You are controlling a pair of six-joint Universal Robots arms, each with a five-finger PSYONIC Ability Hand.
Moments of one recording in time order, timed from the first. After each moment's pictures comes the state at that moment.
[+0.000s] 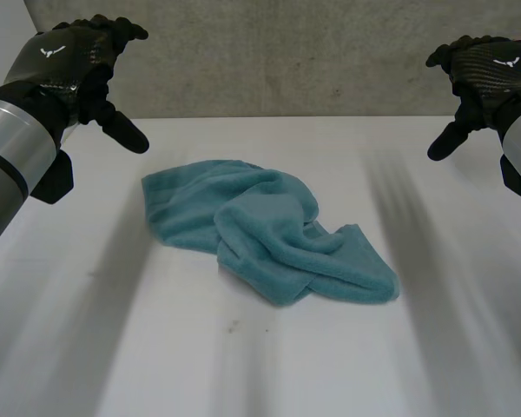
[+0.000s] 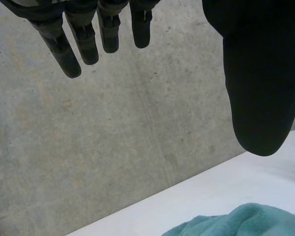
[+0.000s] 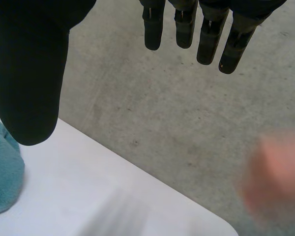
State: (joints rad) left arm 4.32 -1.61 -1.39 3.07 -1.55 3.15; right arm 1.85 -1.43 1.33 0.10 1.54 2.95; left_hand 0.20 0.21 0.22 0.21 0.05; right_hand 0.21 0.22 0.22 0.23 0.06
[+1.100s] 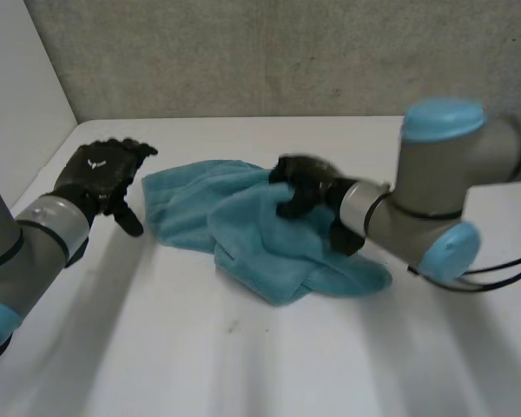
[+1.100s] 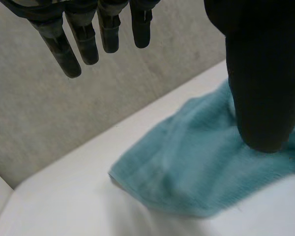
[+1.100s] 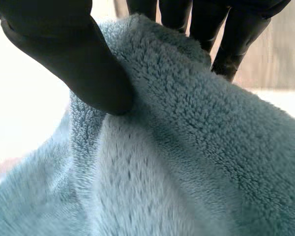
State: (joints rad) left arm 4.46 -1.81 -1.65 3.29 -1.41 3.38; right arm 2.07 -0.80 0.94 0.16 1.19 3.43; left_hand 0.20 0.21 0.22 0.21 0.05; right_hand 0.97 1.18 1.17 1.19 0.97
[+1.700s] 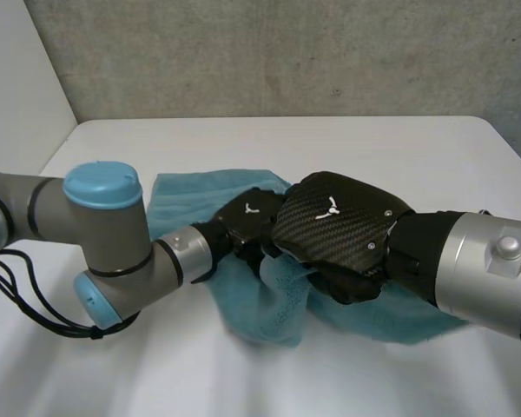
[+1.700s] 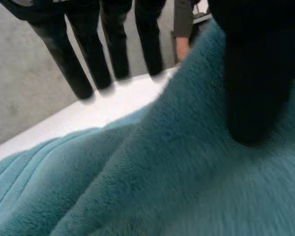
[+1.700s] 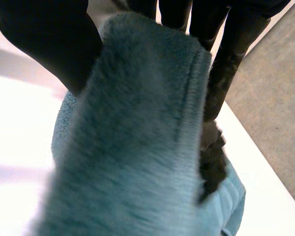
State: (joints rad) left arm 4.21 -2.26 -1.30 3.30 -0.96 3.38; right arm 2.06 -1.51 1.40 0.57 0.93 2.46; left_hand 0.39 0.37 0.37 0.36 0.19; right_hand 0.97 1.18 1.18 1.19 0.97
